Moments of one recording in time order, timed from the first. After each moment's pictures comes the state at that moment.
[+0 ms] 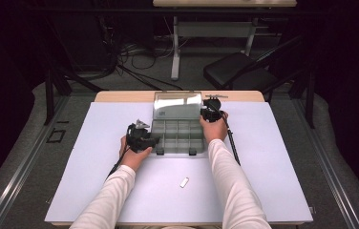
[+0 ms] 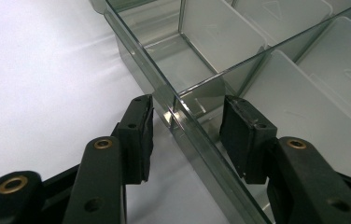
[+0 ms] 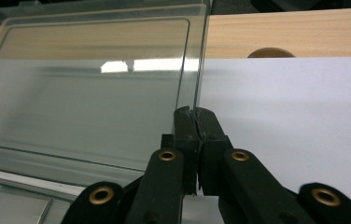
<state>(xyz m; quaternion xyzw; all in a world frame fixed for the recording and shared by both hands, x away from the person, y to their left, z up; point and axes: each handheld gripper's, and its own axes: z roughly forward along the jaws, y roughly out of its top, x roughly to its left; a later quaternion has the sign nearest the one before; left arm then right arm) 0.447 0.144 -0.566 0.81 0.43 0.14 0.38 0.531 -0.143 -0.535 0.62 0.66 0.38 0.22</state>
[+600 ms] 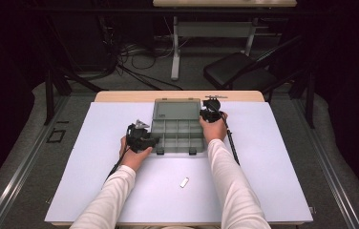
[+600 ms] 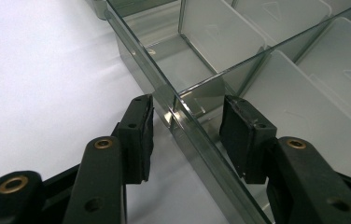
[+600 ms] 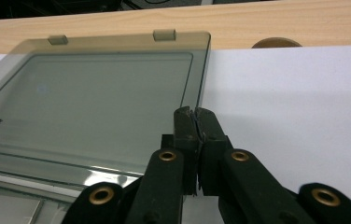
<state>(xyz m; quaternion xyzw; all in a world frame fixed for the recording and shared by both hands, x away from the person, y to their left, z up) 0.447 0.143 -0.567 0.80 0.44 0.14 0.38 0.536 -0.143 -0.543 0.62 0.66 0.37 0.21</state>
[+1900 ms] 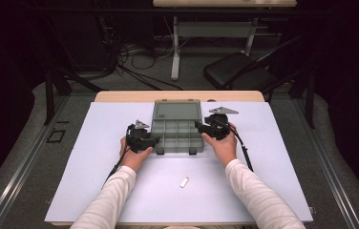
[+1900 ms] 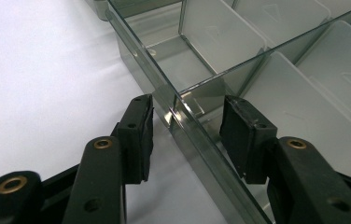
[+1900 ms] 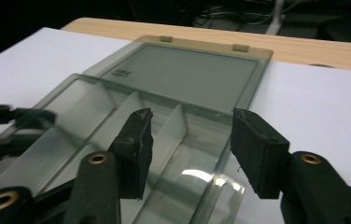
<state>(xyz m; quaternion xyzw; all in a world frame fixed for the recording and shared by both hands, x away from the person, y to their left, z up) 0.446 0.143 -0.567 0.80 0.44 0.14 0.38 0.447 -0.157 -0.516 0.49 0.71 0.47 0.20</state>
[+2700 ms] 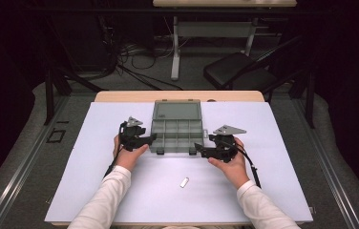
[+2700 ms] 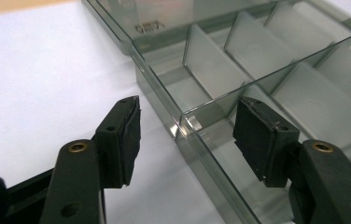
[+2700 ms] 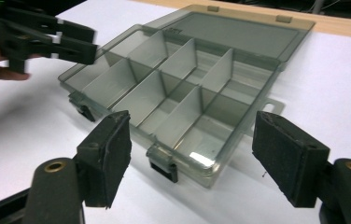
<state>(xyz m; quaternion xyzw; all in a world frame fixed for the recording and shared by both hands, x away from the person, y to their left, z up) 0.430 0.160 -0.536 0.78 0.45 0.16 0.42 0.377 -0.170 -0.518 0.43 0.75 0.47 0.17</state>
